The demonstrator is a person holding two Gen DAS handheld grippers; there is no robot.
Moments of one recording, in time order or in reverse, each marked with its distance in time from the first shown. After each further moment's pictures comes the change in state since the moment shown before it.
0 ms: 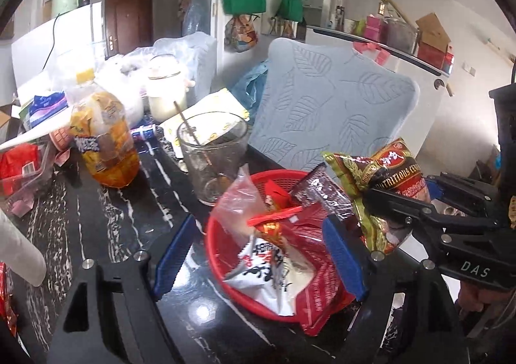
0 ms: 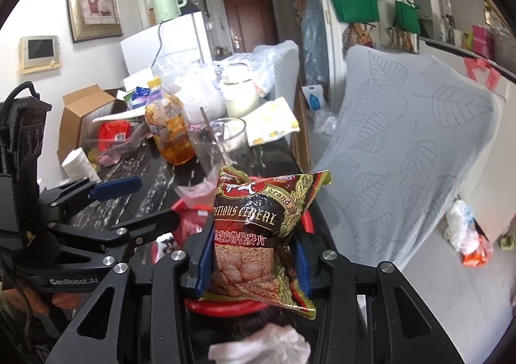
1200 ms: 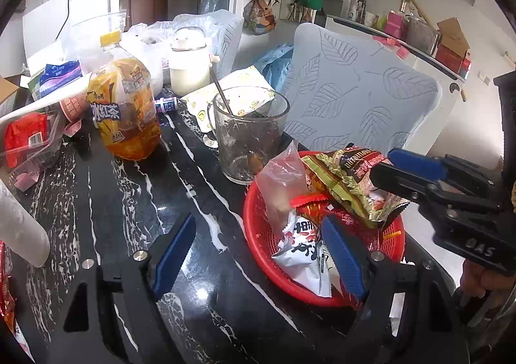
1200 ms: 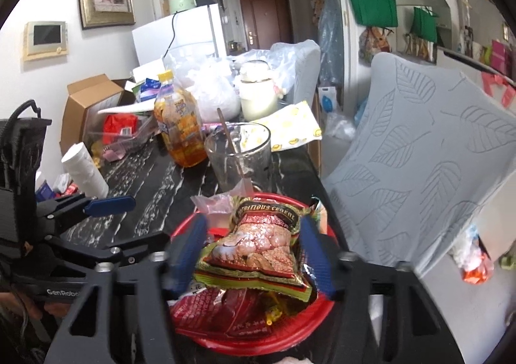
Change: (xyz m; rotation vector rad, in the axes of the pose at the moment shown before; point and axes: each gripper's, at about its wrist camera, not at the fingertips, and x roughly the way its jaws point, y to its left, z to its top) left arm 0.012 0.035 -0.011 -0.066 0.082 0.017; right arm 0.033 0.022 0.015 -0.059 0.035 0.008
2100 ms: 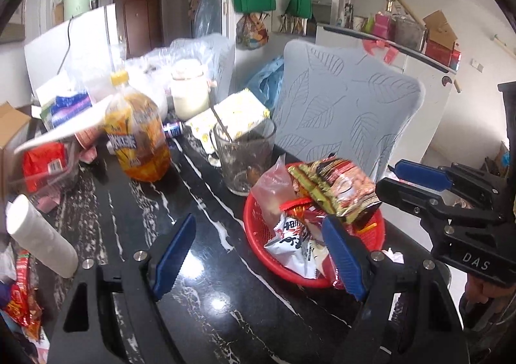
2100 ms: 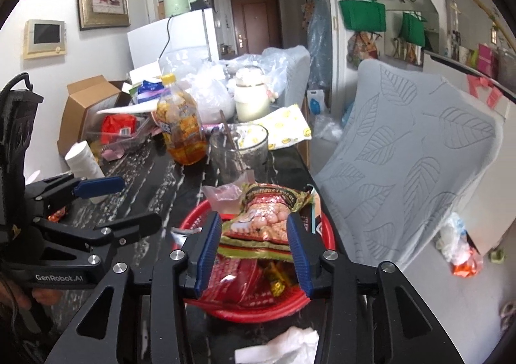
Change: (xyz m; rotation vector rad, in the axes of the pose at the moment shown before) left arm -0.059 -0.015 0.002 0.086 -0.080 0.034; right arm -0.049 0.017 -0.009 0.020 -0.041 -0.059
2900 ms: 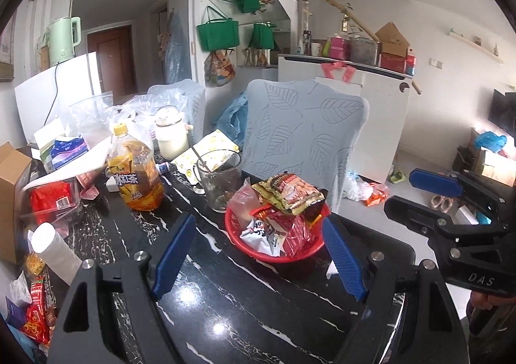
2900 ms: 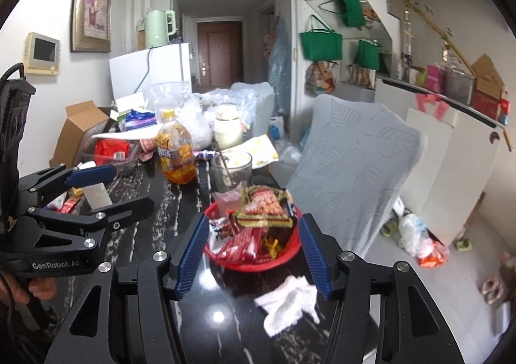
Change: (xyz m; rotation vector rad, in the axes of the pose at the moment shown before) left arm -0.090 -0.007 -0.017 0.121 -0.140 -0.119; right arm -0.110 0.060 -0.029 0.045 -0.110 -0.208
